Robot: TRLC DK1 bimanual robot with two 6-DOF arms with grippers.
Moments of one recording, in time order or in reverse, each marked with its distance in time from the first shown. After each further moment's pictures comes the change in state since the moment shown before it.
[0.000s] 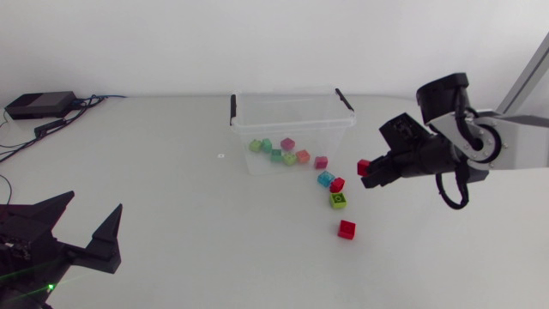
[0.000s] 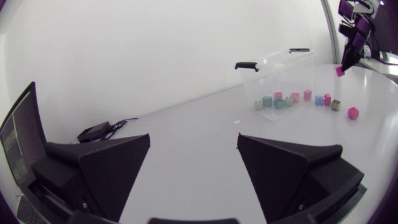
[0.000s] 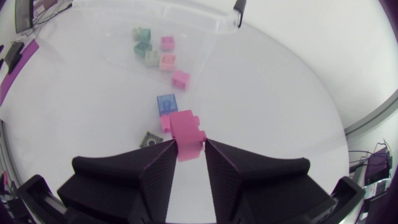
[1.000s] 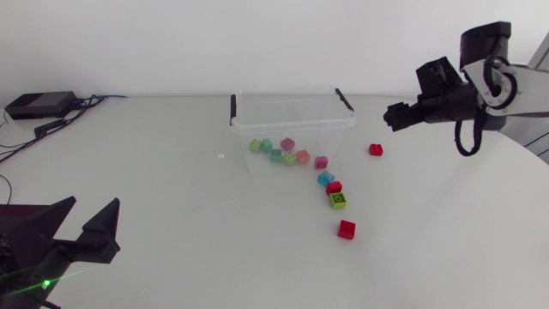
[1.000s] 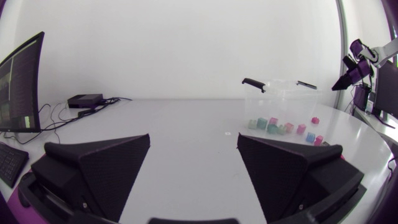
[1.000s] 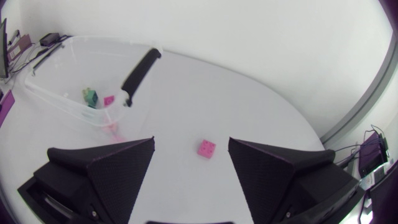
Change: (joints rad) left arm 0.005 0.000 0.000 0.001 0.003 -0.311; right arm -0.212 0.185 0.270 0.123 -0.065 0.018
